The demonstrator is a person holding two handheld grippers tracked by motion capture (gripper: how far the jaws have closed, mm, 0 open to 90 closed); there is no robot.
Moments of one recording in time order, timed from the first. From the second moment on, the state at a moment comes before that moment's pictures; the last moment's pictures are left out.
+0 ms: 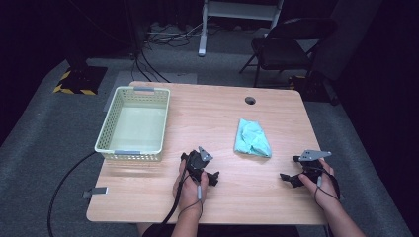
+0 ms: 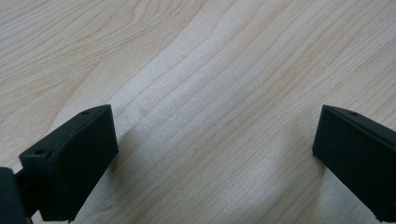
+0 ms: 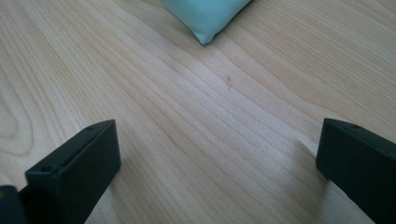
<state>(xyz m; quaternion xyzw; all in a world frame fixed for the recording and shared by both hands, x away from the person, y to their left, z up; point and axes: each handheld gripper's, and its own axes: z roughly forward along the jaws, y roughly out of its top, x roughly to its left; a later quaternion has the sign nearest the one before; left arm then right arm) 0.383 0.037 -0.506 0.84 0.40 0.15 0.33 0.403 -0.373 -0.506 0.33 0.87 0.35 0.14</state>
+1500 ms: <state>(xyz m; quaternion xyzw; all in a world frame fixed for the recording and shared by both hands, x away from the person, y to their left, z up) 0.383 0.037 -0.506 0.84 0.40 0.15 0.33 0.408 -0.373 -0.478 0.34 0.85 0.38 0.13</state>
